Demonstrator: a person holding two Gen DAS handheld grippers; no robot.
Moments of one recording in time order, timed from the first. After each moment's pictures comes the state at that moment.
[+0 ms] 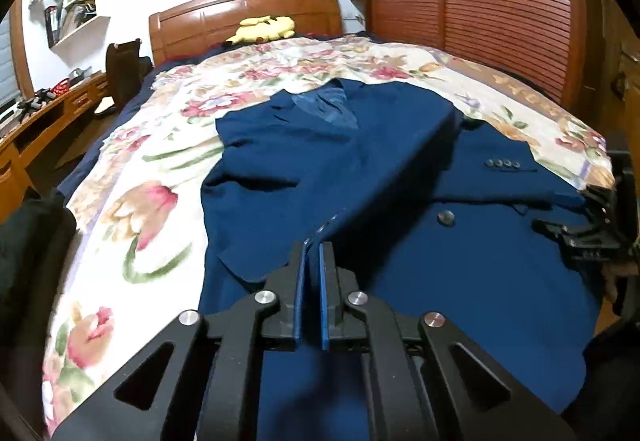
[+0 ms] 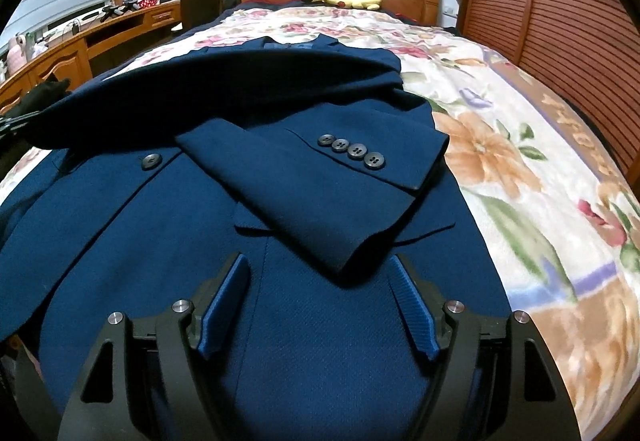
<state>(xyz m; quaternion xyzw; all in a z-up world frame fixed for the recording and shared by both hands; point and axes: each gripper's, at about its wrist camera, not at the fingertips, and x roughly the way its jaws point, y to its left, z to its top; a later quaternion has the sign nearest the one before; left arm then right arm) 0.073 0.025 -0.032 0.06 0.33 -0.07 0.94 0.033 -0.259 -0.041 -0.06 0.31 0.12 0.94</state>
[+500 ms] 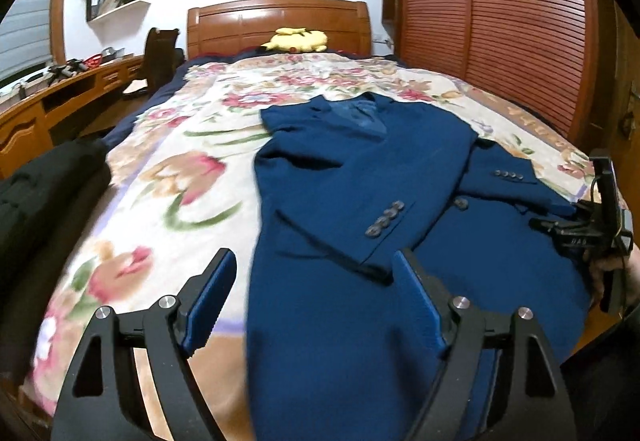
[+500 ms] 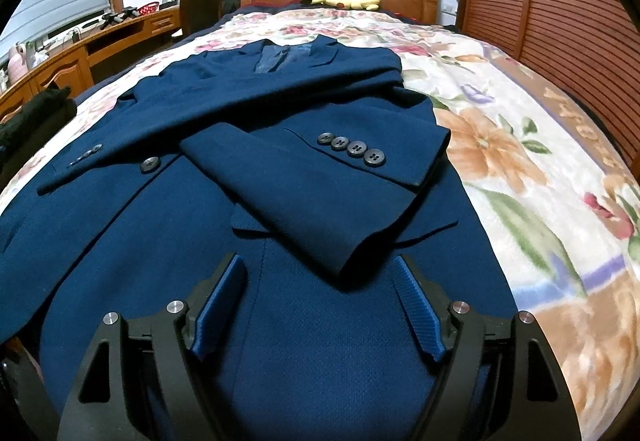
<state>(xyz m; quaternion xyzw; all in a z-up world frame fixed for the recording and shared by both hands) 0.019 0.072 -0.044 0.00 0.30 -0.03 0.95 0.034 -0.261 -0.046 -0.05 0.30 0.12 0.94</state>
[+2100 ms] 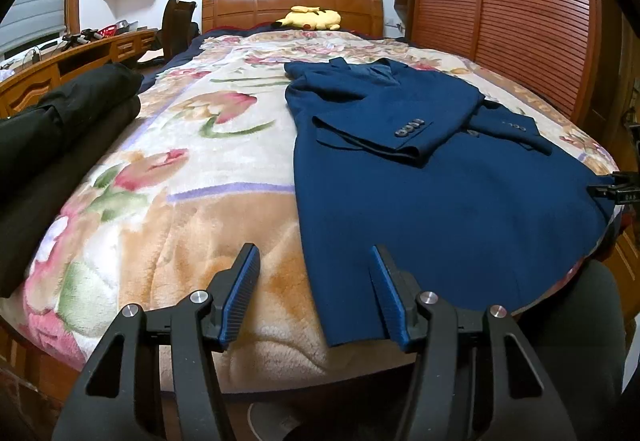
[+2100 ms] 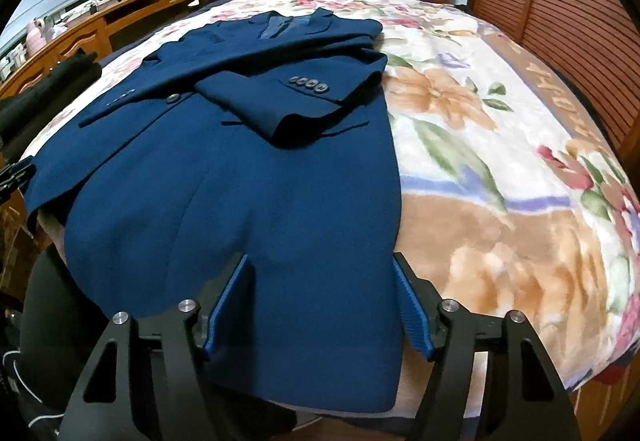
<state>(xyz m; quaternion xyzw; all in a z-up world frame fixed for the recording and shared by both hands) -0.043 0.103 -0.096 -0.02 0.33 -0.02 0.94 -0.025 -0.336 -0.037 -0.08 0.36 0.16 0.92</state>
